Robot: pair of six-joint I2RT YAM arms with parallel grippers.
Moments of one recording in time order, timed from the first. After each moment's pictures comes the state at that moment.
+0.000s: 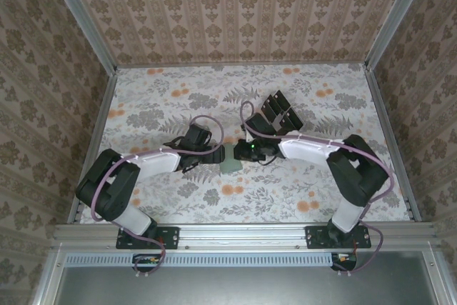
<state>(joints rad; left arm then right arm) -0.65 1.55 0.69 -0.13 -0.05 -0.51 0.66 1.69 1.04 -0.31 -0.27 0.71</state>
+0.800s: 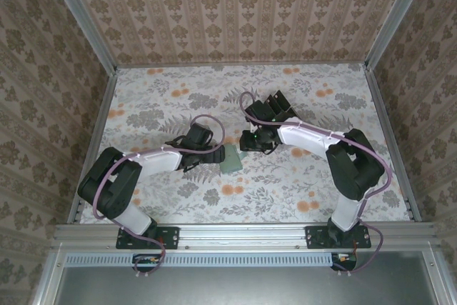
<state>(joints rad) -0.65 1.57 0.71 -0.14 -0.07 -0.51 0.62 1.78 1.21 -0.56 -0.15 0.58</state>
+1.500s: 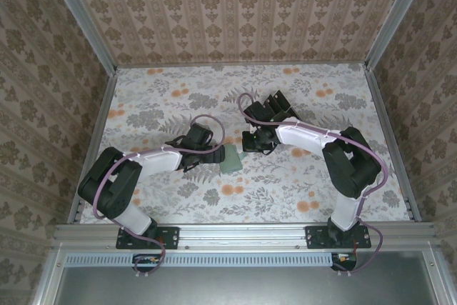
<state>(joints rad) -0.65 1.57 0.71 -0.14 -0.07 -0.51 0.62 1.81 1.21 -0.56 -0.14 0.57</state>
